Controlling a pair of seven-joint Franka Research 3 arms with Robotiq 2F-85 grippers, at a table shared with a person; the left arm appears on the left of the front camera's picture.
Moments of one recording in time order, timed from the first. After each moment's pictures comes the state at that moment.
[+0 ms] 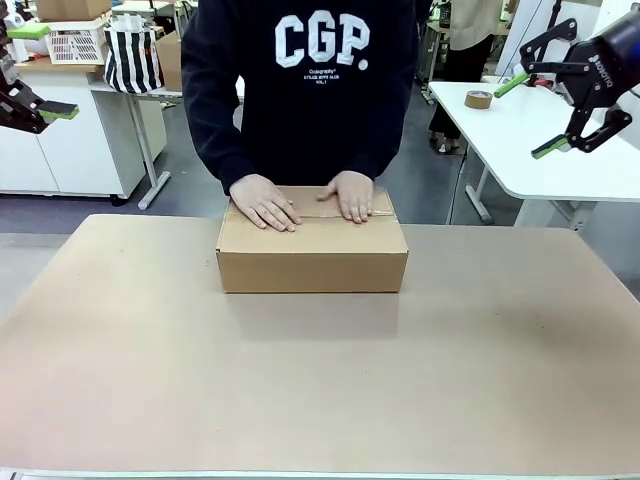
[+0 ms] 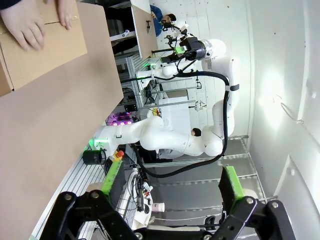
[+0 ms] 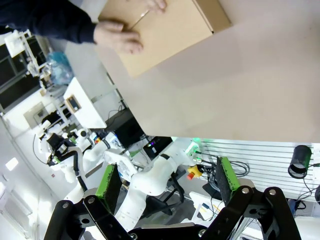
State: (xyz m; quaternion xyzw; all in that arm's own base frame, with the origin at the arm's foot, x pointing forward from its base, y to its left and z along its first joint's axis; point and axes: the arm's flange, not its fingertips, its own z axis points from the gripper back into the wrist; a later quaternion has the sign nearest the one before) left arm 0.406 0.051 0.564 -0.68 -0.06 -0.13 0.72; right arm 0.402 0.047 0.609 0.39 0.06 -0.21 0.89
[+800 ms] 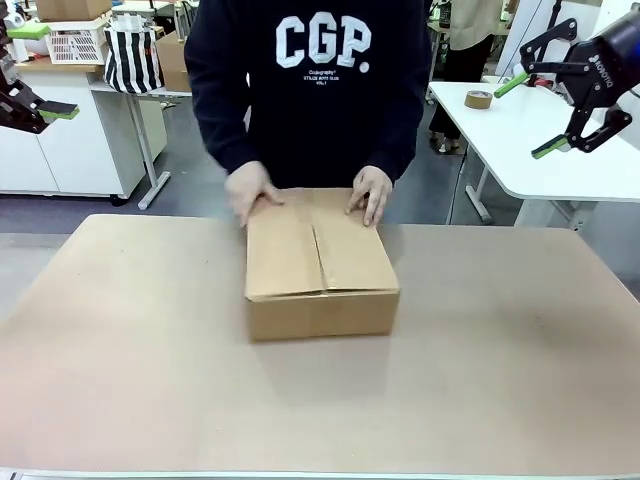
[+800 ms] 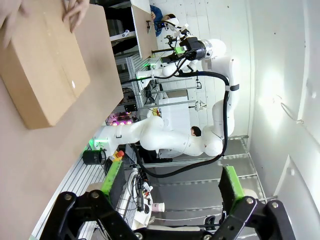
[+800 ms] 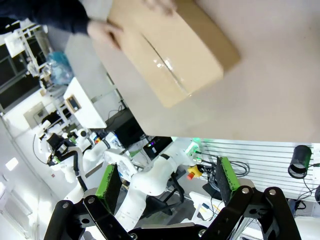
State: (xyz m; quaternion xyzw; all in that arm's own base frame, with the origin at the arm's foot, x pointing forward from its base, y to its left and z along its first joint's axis) left arm 0.406 0.051 0.564 -0.68 -0.06 -0.13 0.72; right arm 0.402 0.047 0.609 0.39 0.06 -0.21 0.89
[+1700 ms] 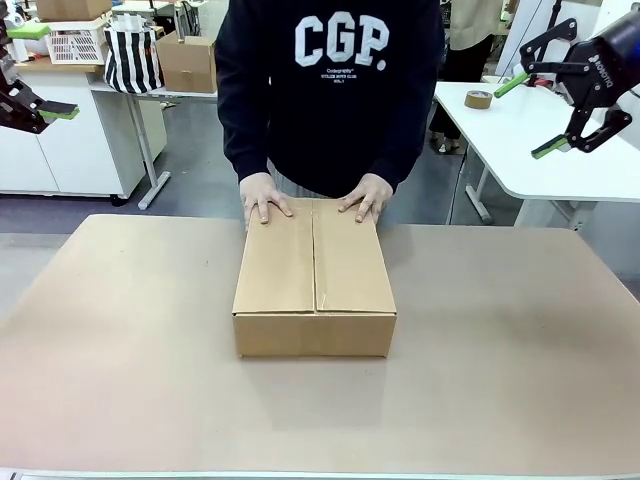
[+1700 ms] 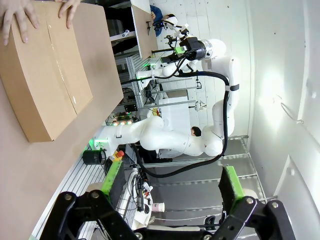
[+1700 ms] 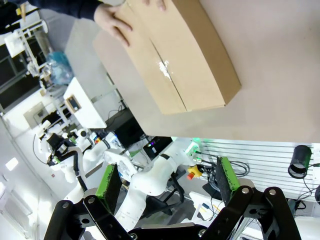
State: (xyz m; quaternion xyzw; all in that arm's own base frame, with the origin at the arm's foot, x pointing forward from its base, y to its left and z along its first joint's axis) left arm 0.406 0.051 0.564 -0.68 -0.06 -0.13 0.72; right arm 0.402 0.047 0.609 0.39 0.06 -0.21 0.89
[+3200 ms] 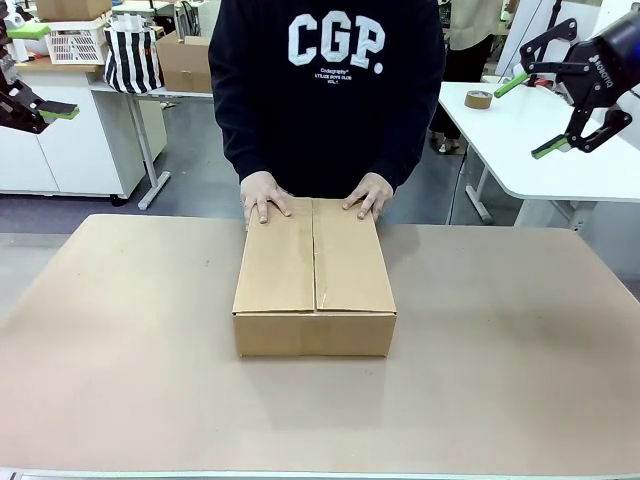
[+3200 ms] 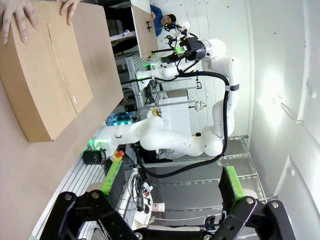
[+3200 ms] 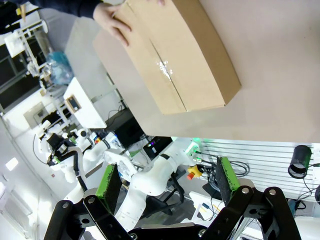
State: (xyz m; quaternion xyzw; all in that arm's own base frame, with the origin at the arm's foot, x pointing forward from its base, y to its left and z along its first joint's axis) left arm 0.406 0.051 0.564 -0.68 -0.06 -0.13 0.72; right arm 0.402 0.047 0.609 0.39 0.06 -0.21 0.89
